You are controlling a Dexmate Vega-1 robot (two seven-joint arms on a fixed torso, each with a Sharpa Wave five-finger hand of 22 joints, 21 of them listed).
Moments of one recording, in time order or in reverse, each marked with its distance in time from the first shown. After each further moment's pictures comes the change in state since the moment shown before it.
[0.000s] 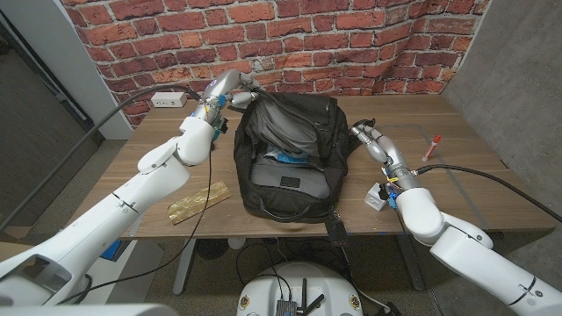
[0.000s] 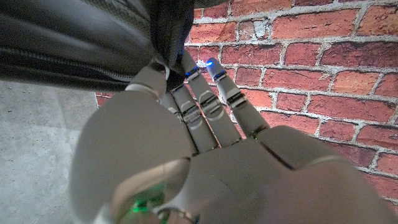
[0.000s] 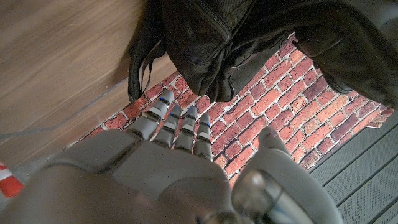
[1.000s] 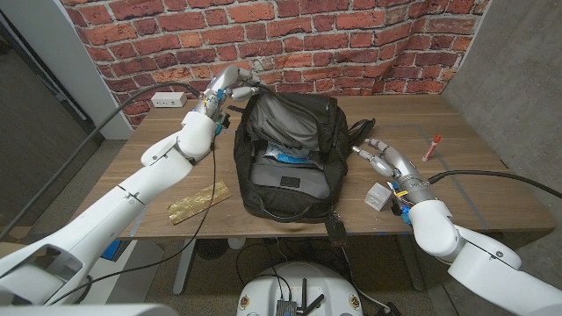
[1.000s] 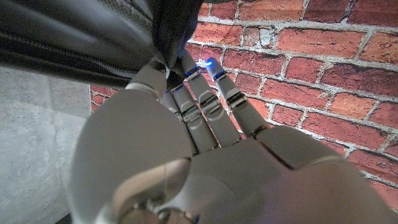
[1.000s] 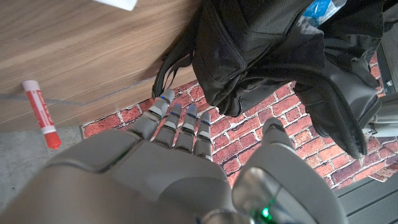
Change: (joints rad) left arm -0.059 -0.036 0.017 0.060 -0.125 -0.024 -0.011; left_hand 0.012 -0.003 0.003 -0.003 -0.001 0.000 0.000 -0.001 0.000 0.008 0.000 -0.002 0.000 0.018 -0.011 -0.001 -0.005 0.007 -0.004 0.000 0.000; right arm -0.163 -0.102 0.081 -0.182 -0.098 -0.241 0.013; right_hand 0.068 -0.018 0.011 -0.067 -0.015 0.011 0.001 0.000 0.005 0.014 -0.004 0.000 0.005 0.016 -0.005 0.000 -0.005 0.016 0.002 0.000 0.005
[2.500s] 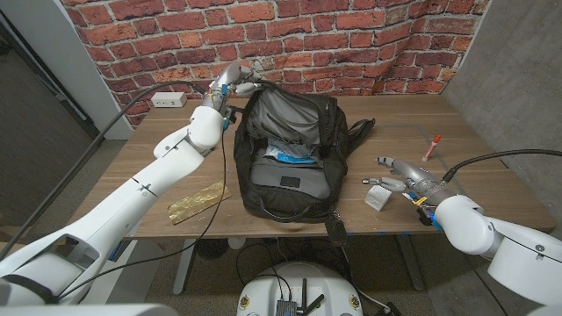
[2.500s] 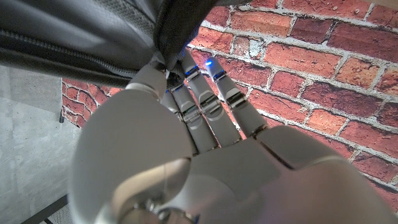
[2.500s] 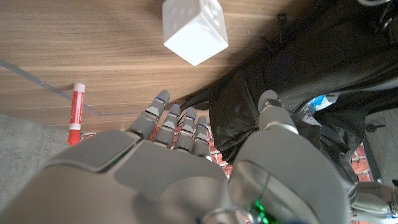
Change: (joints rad) left arm -0.060 -0.051 0.047 0.001 -0.075 0.144 0.030; left_hand 0.001 0.001 0.000 0.000 -0.004 -0.003 0.007 -0.004 0.000 0.003 0.000 -0.002 0.000 0.009 0.002 -0.001 0.000 0.005 -0.002 0.000 0.000; right arm -0.139 -0.247 0.191 -0.129 -0.010 -0.237 0.284; right_hand 0.240 -0.048 0.069 -0.083 0.020 -0.072 0.033 -0.005 0.014 -0.042 0.016 -0.007 0.028 -0.024 0.048 -0.008 0.012 -0.047 0.104 -0.014 0.000
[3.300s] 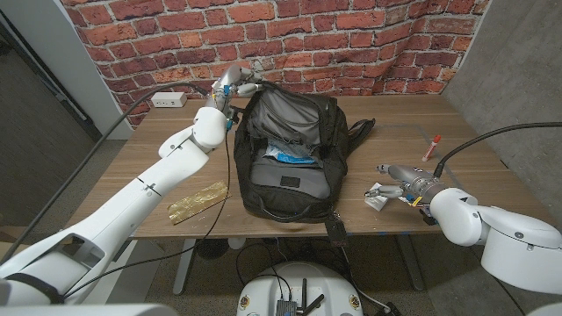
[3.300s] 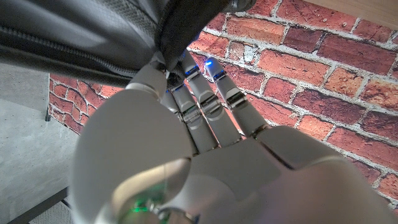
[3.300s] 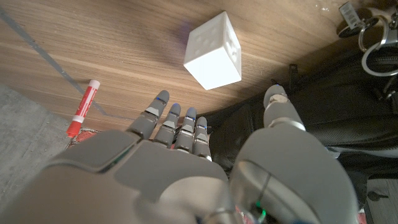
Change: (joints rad) left arm -0.006 -0.020 0.013 -0.013 -0.027 0.062 0.021; left_hand 0.001 -0.001 0.000 0.000 0.000 0.000 0.000 -0.003 0.005 0.000 -0.001 0.000 0.000 0.007 0.003 -0.007 0.006 0.000 0.000 0.000 0.000; right arm 0.266 -0.184 -0.273 -0.080 -0.046 -0.270 0.121; right_hand 0.027 -0.047 -0.007 0.007 -0.005 -0.018 0.025 0.005 0.010 -0.004 0.004 0.006 0.023 0.007 0.004 0.005 0.014 0.000 0.000 0.000 0.000
